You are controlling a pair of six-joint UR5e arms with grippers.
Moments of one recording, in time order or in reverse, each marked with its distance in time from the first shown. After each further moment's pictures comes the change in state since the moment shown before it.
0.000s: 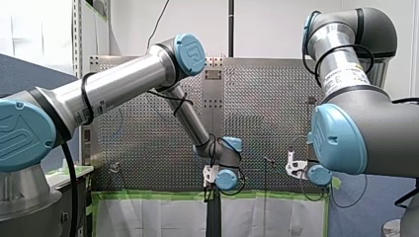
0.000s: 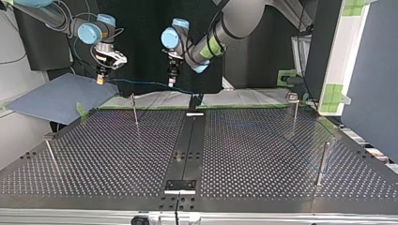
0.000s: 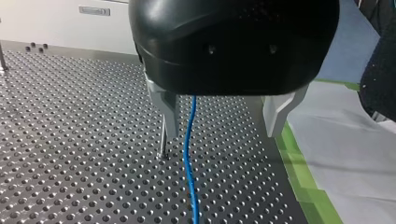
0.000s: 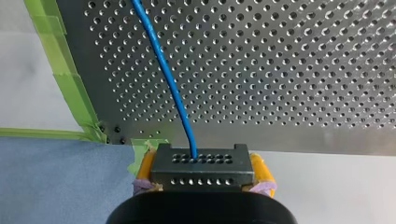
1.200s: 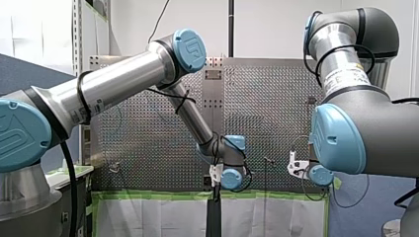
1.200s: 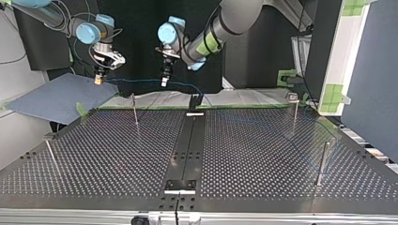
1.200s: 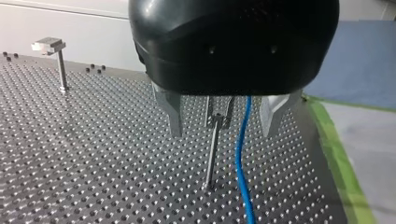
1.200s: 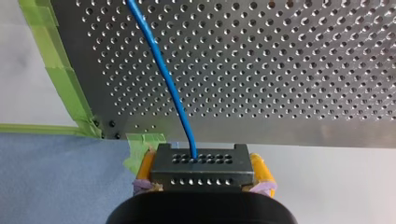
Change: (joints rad) left arm -0.031 0.017 0.006 0.080 0.011 -0.094; right arm -0.012 0.000 0.000 -0.011 0.000 0.002
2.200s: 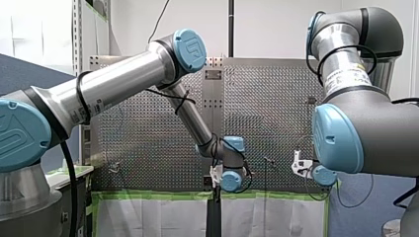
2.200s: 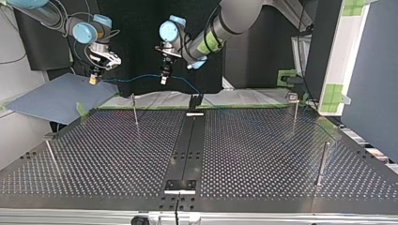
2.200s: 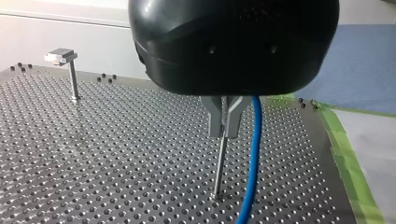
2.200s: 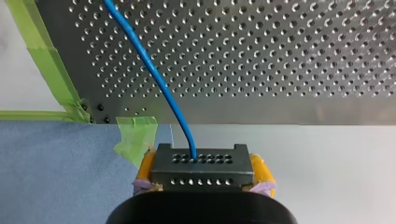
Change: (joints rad) left arm -0.005 0.000 -0.026 0.063 0.021 -0.005; right arm -0.029 0.000 0.000 -0.022 0.009 0.010
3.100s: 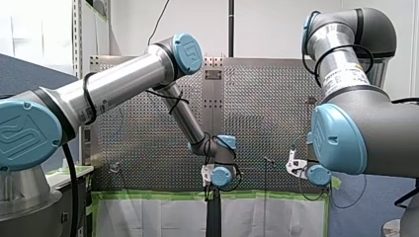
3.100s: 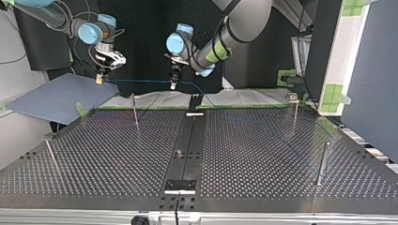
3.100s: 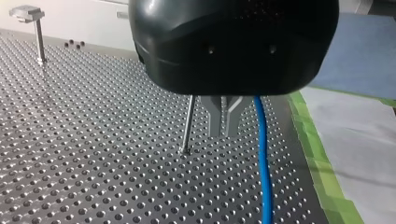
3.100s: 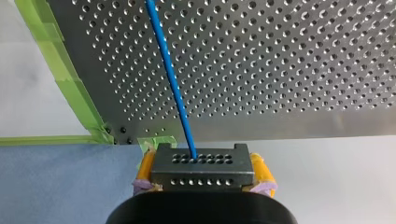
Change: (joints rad) left arm 0.082 0.002 0.001 -0.120 0.047 0.001; right arm 0.041 0.000 0.001 0.030 0.017 0.075
